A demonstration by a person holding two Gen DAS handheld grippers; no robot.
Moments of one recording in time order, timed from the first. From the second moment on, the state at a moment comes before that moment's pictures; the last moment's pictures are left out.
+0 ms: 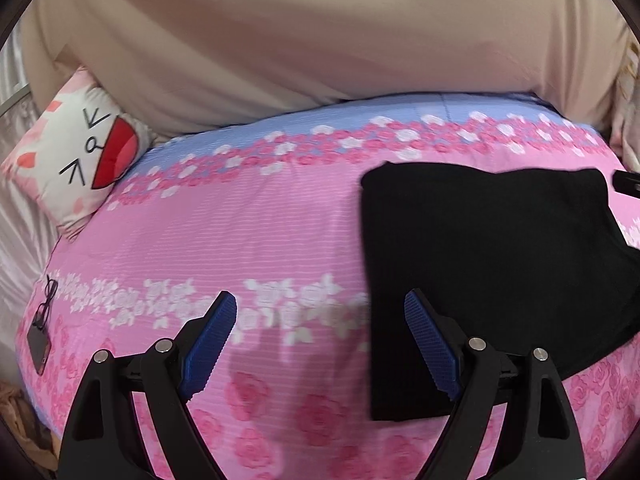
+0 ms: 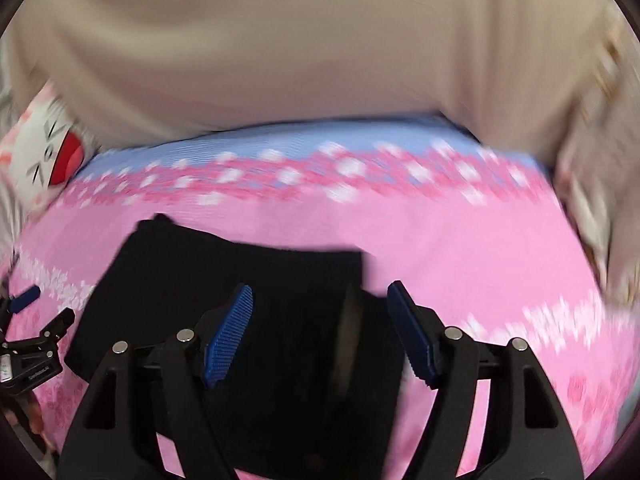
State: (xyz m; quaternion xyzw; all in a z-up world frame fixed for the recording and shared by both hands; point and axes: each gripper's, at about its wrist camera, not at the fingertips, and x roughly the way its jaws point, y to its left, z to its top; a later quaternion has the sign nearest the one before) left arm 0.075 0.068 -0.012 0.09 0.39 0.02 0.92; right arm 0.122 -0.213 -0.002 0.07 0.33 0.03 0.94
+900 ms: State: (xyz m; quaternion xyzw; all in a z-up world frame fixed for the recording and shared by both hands) left arm 0.081 0.043 -0.034 0.14 0.38 0.07 0.91; right arm 0.173 -0.230 -0.054 0.08 0.38 0.08 0.92
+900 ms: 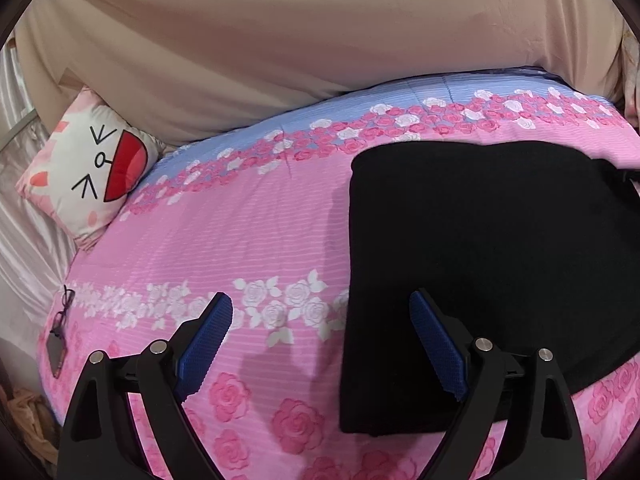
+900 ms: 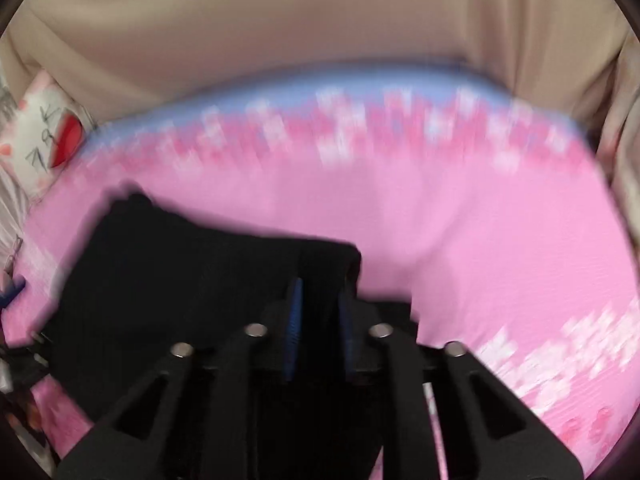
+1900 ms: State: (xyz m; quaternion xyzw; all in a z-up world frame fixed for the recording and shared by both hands) left arm 0.050 0.069 -0.017 0.10 0.39 0.05 0.91; right arm 0.008 -0.247 -0.054 0.05 0.32 0.06 0.94
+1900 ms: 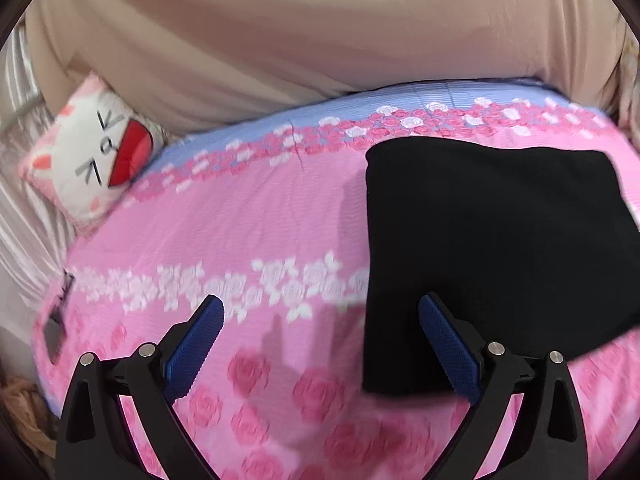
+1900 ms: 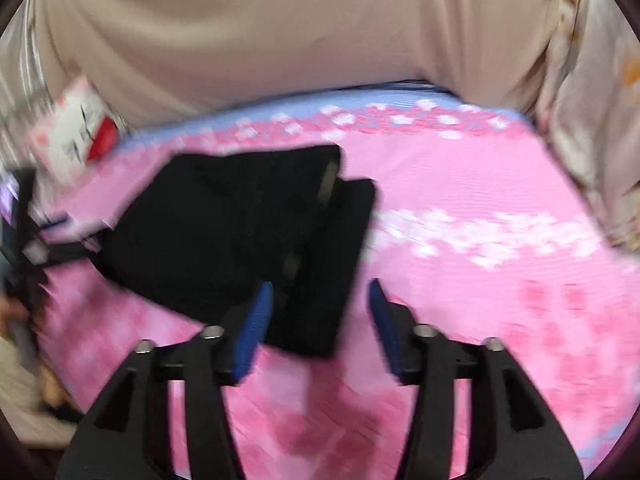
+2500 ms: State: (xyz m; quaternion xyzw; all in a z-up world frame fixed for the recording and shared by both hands) left arm 0.055 0.062 -0.064 0.12 0.43 0.02 0.89; right arm 0.031 -0.237 -0.099 0.05 0.37 0.06 0.93
